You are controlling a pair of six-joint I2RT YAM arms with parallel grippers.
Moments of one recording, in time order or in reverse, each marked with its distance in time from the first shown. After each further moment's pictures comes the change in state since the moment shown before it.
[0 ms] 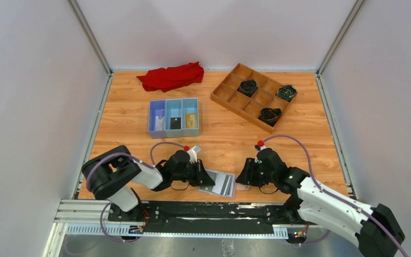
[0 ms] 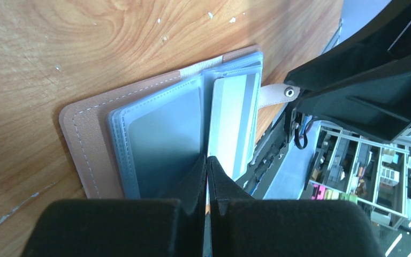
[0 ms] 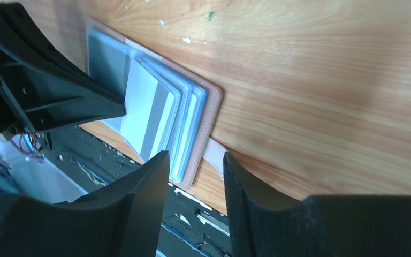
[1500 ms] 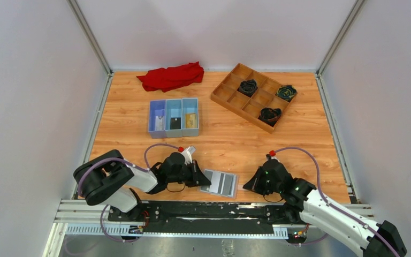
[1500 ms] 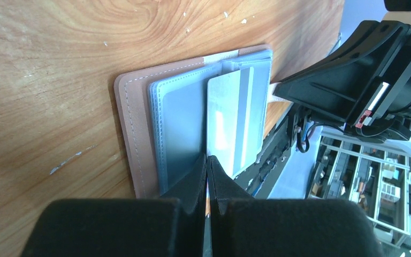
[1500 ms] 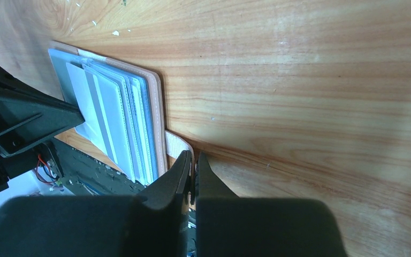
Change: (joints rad) left arm 0.013 -0.082 -0.069 0.001 -0.048 -0.010; right arm 0.002 -0.259 -0.168 -0.092 0.110 0.233
